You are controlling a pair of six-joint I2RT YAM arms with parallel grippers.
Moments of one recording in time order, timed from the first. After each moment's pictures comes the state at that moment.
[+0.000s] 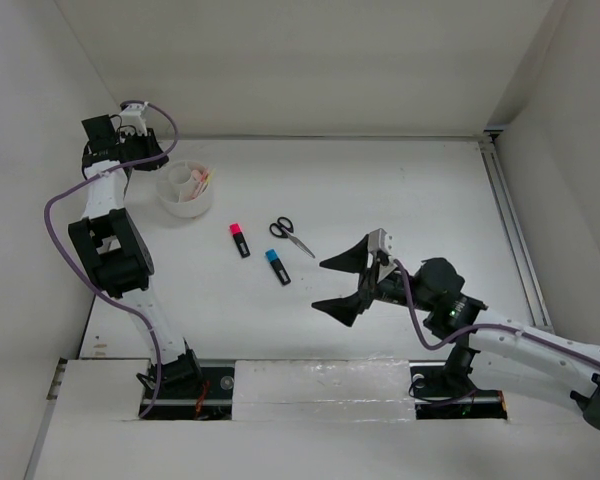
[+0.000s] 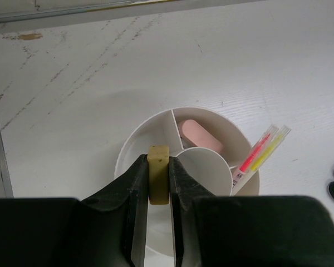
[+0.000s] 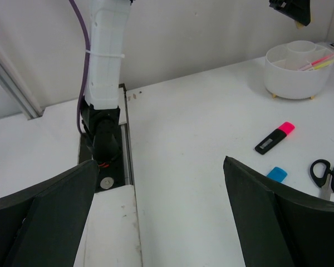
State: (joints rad) left arm 0.34 2.00 1.75 -0.39 0.62 0.21; right arm 0.96 0.85 0.52 0.48 -0.37 0.21
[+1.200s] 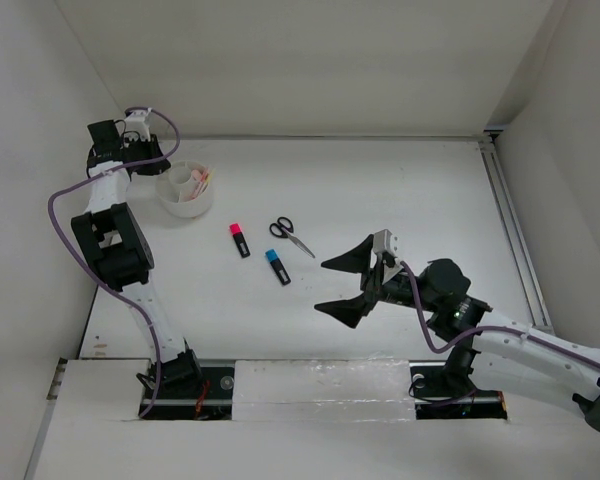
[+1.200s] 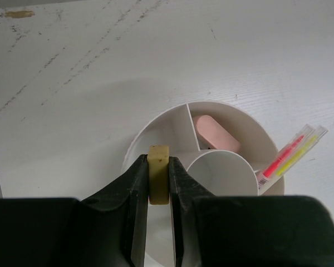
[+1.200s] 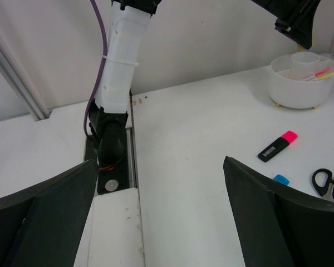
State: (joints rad) left arm 0.34 2.08 1.77 -0.39 0.61 0.22; right arm 0.96 0.82 0.53 0.47 -0.40 0.20
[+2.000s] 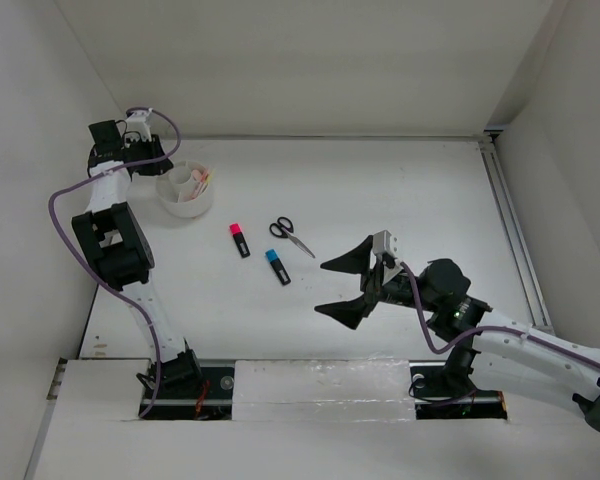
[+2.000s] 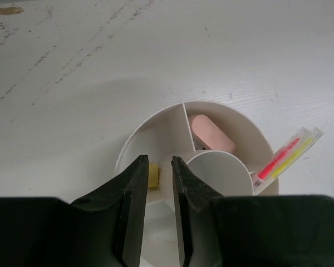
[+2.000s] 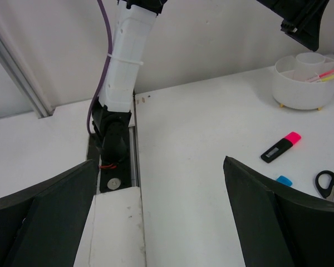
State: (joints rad) left arm 0.34 2.08 1.77 -0.40 0.62 0.21; right arm 0.96 0.82 0.53 0.47 -0.42 0.20
